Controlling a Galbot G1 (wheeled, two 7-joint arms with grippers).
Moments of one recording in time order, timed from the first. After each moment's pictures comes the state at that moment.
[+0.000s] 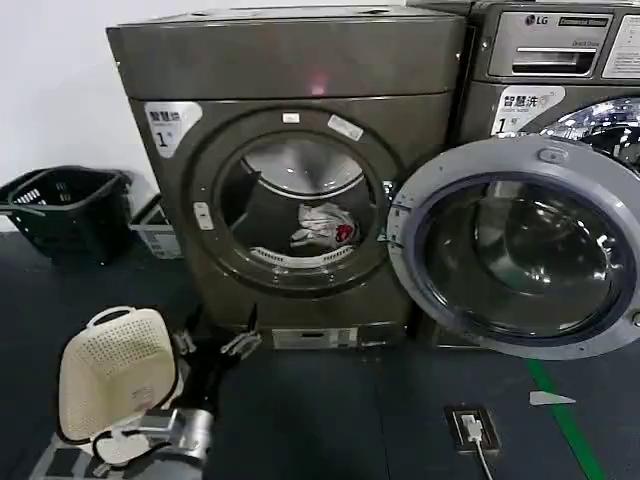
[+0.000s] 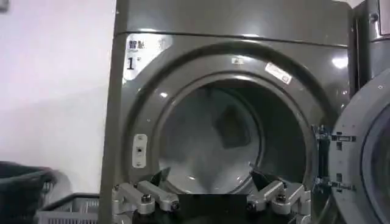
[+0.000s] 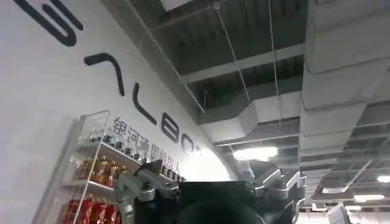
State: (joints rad) left arm 1.40 -1.46 -0.47 -2.25 -0.10 0.19 -0.05; right arm -1.85 0.78 2.61 1.76 0.83 -0.37 -0.05
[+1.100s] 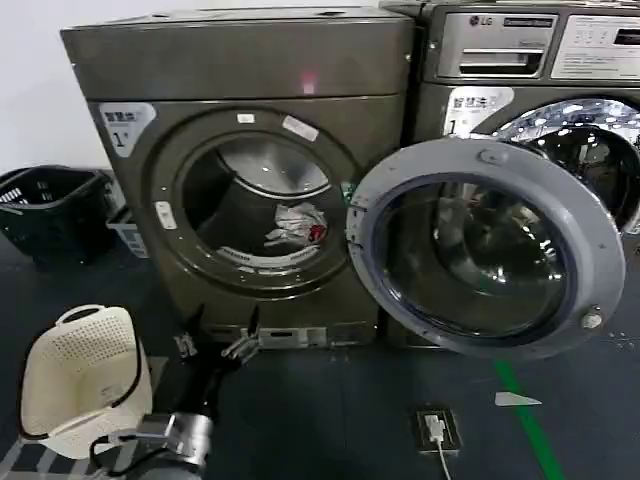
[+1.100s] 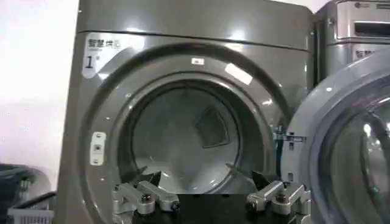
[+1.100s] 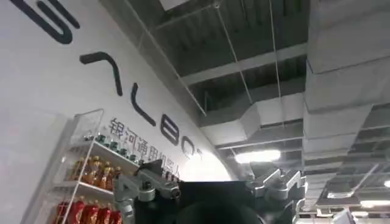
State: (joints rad) left arm 1.40 -1.47 -0.47 -2.26 -0.09 0.18 -0.04; right arm -1.84 0.77 2.60 1.76 0.84 -0.30 -0.08
